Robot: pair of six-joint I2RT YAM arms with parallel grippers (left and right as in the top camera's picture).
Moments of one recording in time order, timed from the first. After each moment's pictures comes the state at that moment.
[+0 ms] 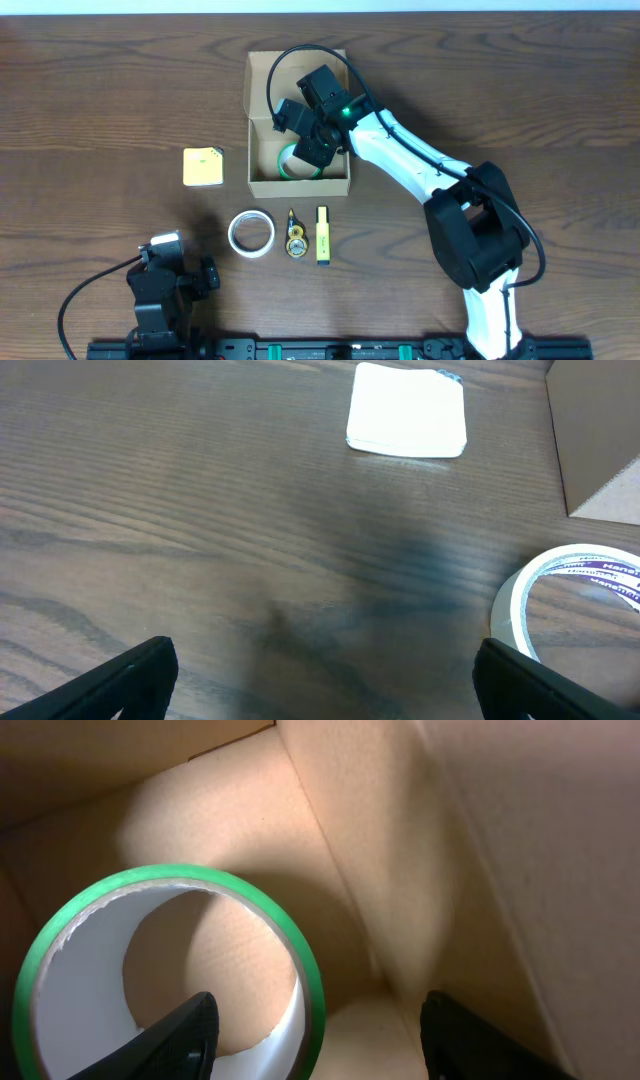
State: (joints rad) left arm 0.04 0.01 0.18 -0.82 -0.15 -0.06; right arm 0.61 2.13 1.63 -0.62 -0.14 -0.53
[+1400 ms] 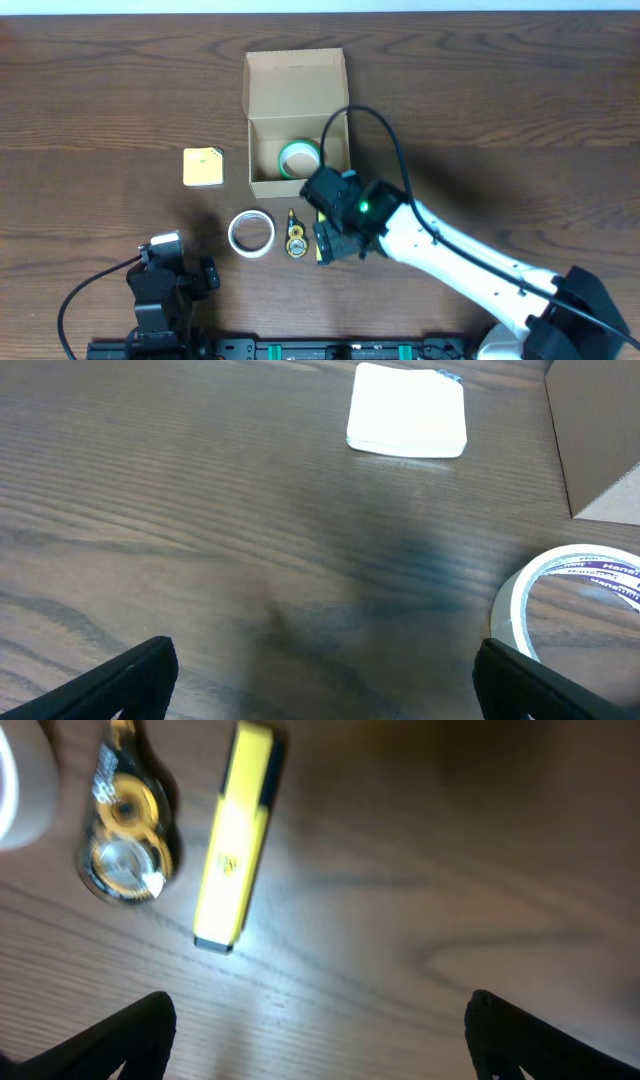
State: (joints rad) left arm 0.04 0.01 0.18 -0.82 -0.15 -0.06; right arm 0.90 1.59 1.15 -0.99 0.09 0.64
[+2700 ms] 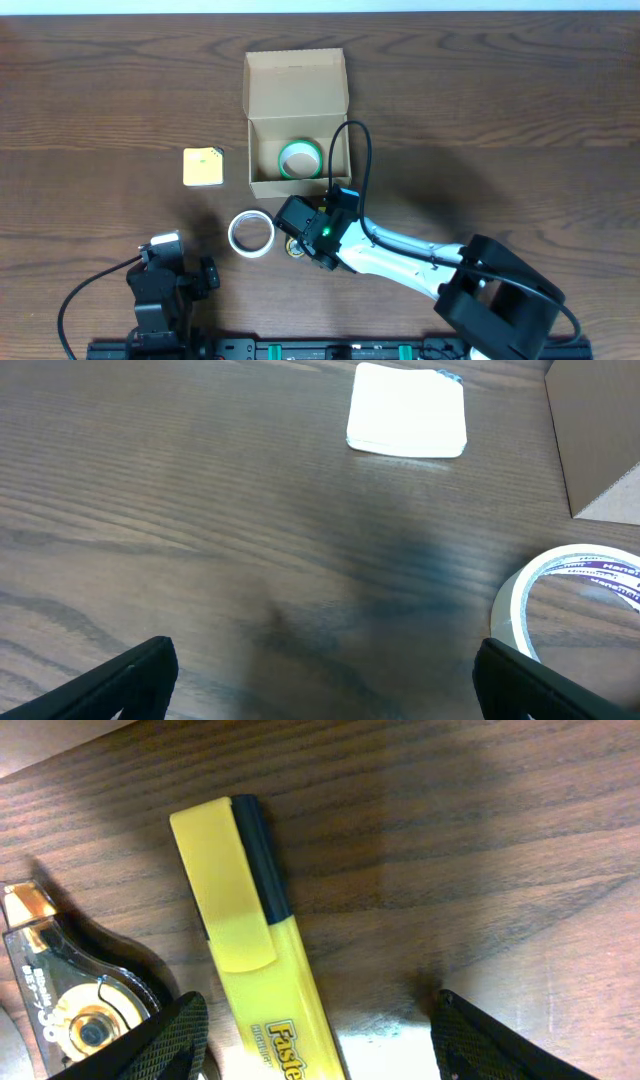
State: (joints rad) left arm 0.04 0.01 0.18 -0.82 -0.15 -0.06; right arm 1.00 1.83 1.04 -0.60 0.22 1.28
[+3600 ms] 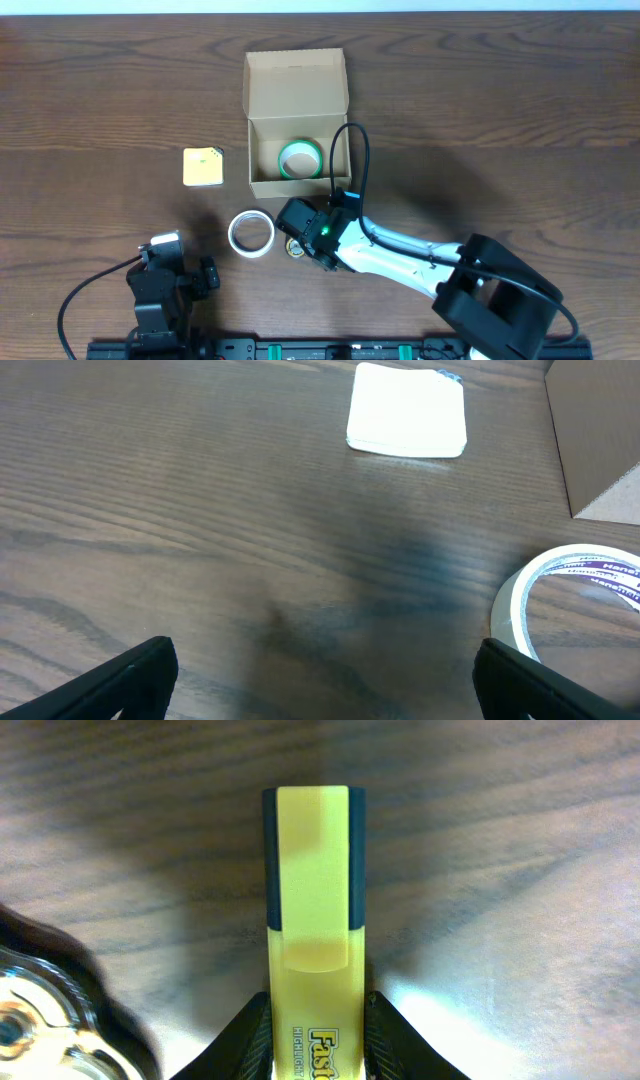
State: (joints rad) left arm 0.04 0.01 0.18 -0.82 -0.15 -0.06; right arm 1.00 1.84 1.04 -0.69 0.22 1.26
